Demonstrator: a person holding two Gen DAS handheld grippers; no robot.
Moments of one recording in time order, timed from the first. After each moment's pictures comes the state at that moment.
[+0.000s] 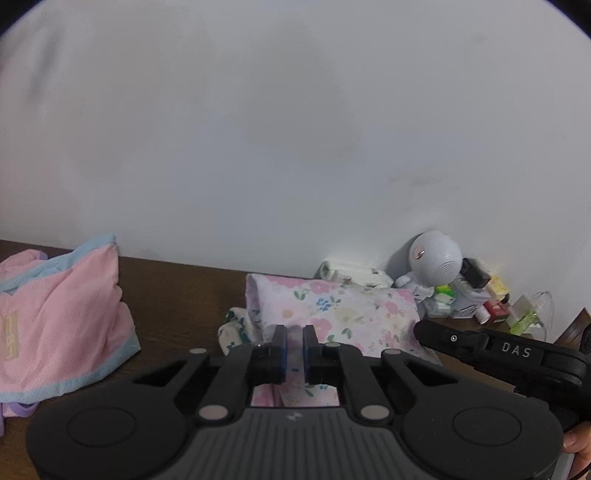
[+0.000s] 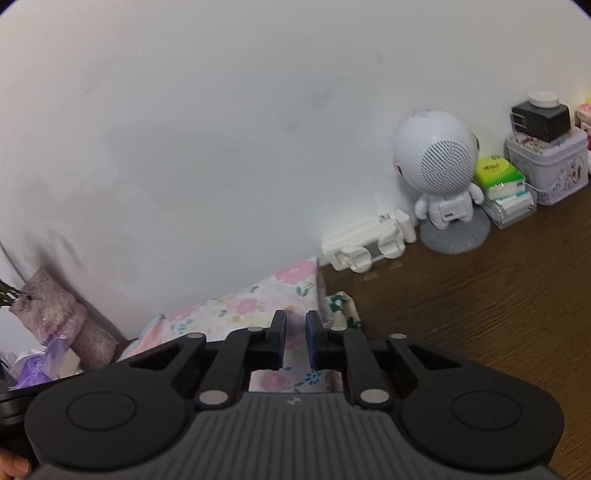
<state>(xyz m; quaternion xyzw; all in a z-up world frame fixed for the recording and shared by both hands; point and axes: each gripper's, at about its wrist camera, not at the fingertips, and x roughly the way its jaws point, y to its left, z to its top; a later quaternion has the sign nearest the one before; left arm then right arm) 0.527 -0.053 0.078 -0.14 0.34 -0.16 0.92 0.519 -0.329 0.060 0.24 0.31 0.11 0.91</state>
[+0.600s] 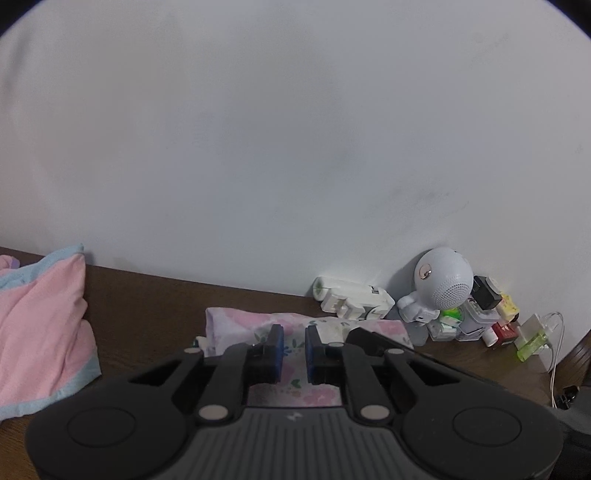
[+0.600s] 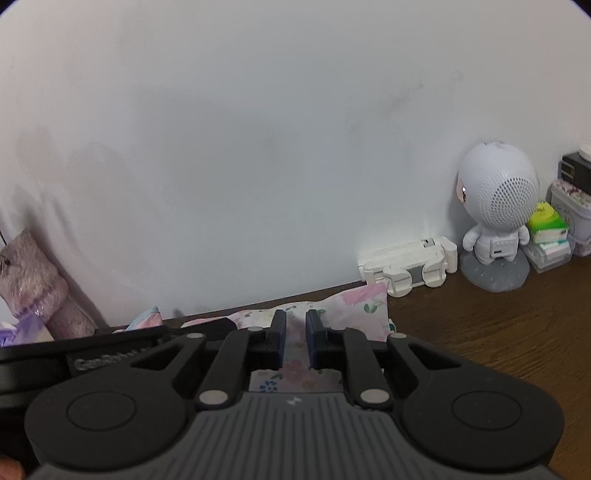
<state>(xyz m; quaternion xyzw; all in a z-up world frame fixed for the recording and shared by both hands) 0.570 -0.087 0.071 -0.16 0.35 -0.13 0.91 0.548 -0.274 0.061 0.15 0.31 0.11 0.93</state>
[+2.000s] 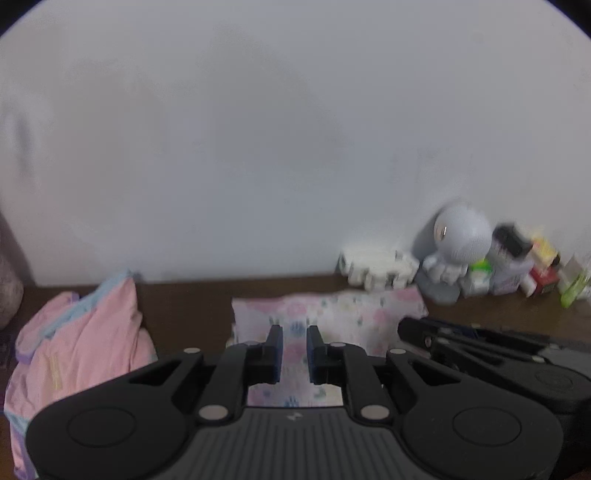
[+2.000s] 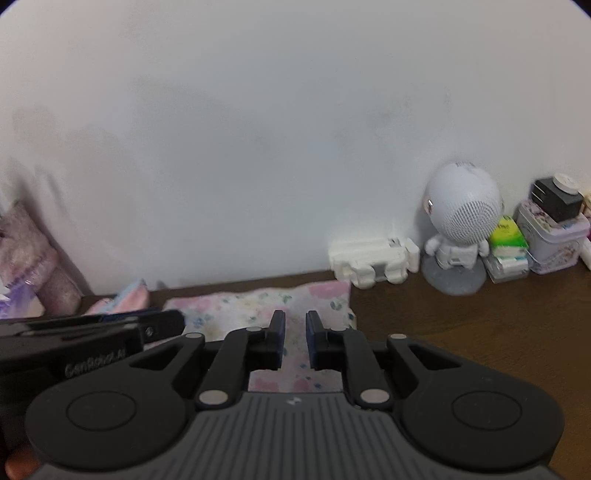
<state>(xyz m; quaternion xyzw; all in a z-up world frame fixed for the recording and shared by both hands) 0.550 -0.123 0.106 -0.01 0.41 -0.07 0.91 0.548 -0.276 0.092 0.09 0.37 0.07 0.92</state>
